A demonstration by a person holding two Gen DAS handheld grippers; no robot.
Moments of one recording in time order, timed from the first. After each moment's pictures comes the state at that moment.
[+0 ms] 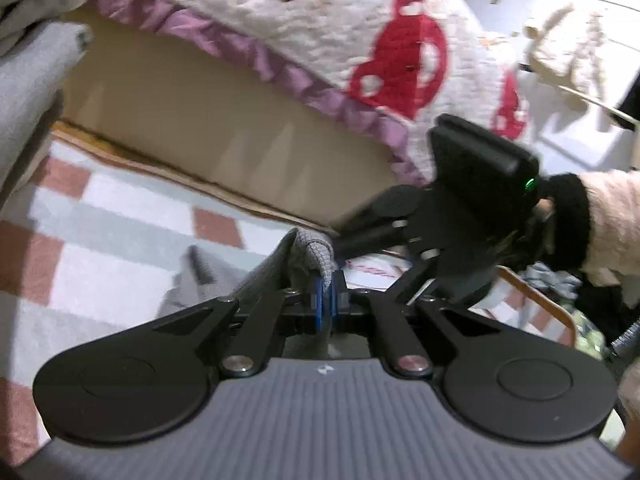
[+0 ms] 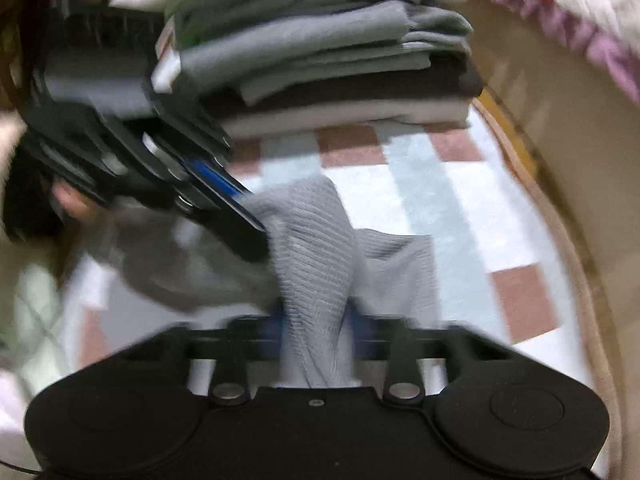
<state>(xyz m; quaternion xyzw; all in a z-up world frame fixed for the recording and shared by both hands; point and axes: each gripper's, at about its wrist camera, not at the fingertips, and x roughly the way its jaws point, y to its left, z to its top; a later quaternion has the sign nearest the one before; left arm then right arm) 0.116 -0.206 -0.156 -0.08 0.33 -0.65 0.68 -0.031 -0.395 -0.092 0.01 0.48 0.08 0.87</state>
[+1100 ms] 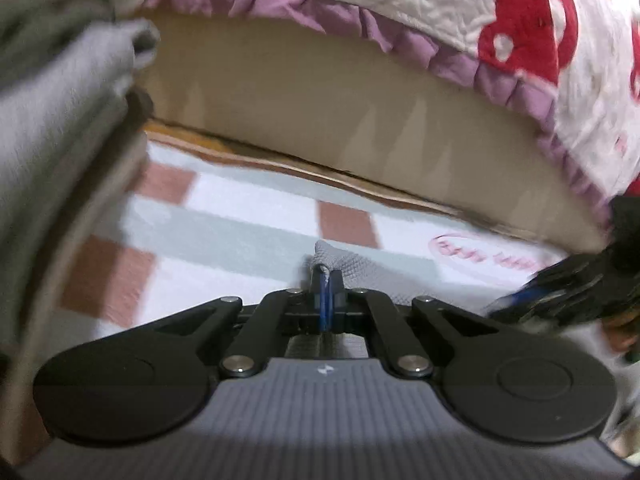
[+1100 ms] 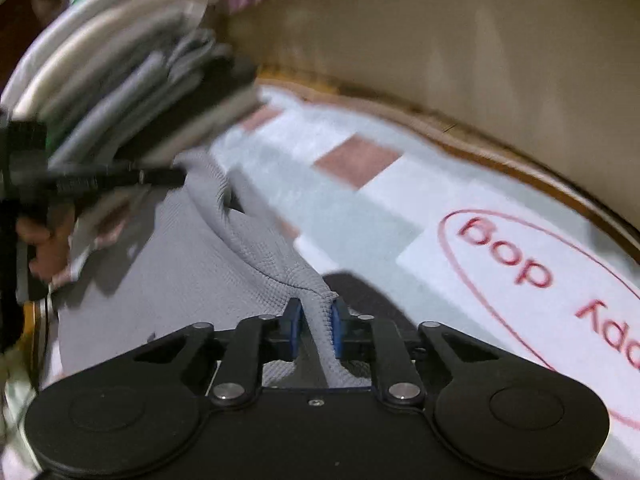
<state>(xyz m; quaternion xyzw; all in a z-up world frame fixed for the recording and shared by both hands) 0.108 -0.262 -0.162 0.05 0.31 -0.52 0.80 -0.170 -0.451 -0.144 0.22 0.36 -0.16 0.89</state>
